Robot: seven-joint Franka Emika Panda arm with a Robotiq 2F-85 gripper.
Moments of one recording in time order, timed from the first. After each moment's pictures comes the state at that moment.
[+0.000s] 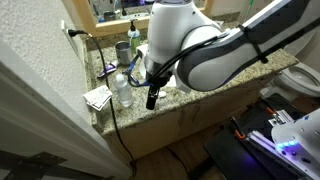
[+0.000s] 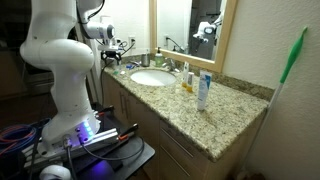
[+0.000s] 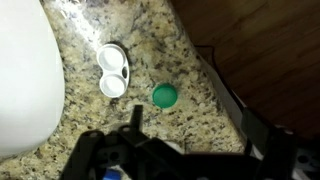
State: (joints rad) arm 0.42 0.28 0.40 -2.15 -0.10 2.56 -0.02
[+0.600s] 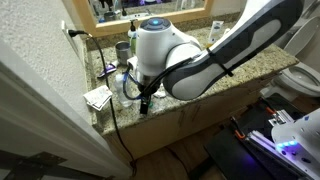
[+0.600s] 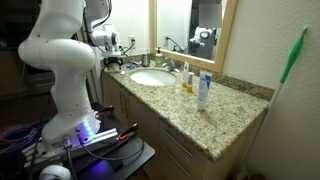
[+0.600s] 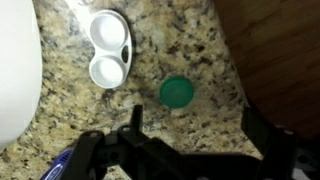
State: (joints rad) arm 0.48 0.46 0.35 -2.03 -0.22 2.59 -0.01
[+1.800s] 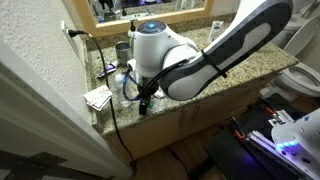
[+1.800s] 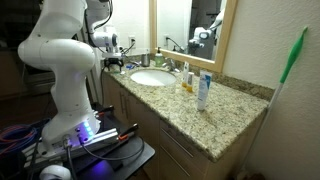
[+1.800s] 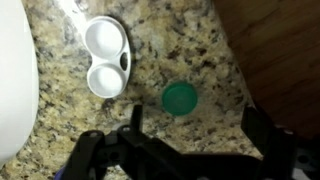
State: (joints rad) arm 0.49 0.49 0.33 -2.00 -0.21 2.57 0.03
